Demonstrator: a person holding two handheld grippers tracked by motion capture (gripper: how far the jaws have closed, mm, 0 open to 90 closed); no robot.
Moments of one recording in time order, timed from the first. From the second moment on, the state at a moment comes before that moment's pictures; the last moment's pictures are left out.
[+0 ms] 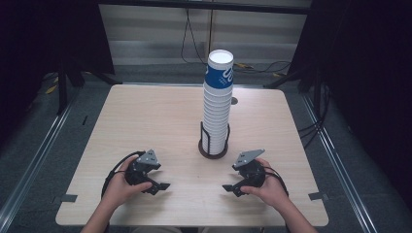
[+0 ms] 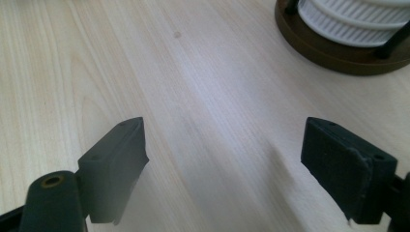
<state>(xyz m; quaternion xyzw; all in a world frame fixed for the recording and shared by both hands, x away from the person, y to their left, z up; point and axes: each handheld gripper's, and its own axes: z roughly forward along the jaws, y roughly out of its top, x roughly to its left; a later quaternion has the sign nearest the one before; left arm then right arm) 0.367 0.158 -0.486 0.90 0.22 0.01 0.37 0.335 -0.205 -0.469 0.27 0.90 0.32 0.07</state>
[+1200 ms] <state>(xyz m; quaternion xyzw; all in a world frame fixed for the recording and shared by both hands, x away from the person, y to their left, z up) 0.424 0.134 -0.341 0.91 0.19 0.04 0.36 0.380 -0.212 -0.377 0.30 0.87 0.38 0.11</state>
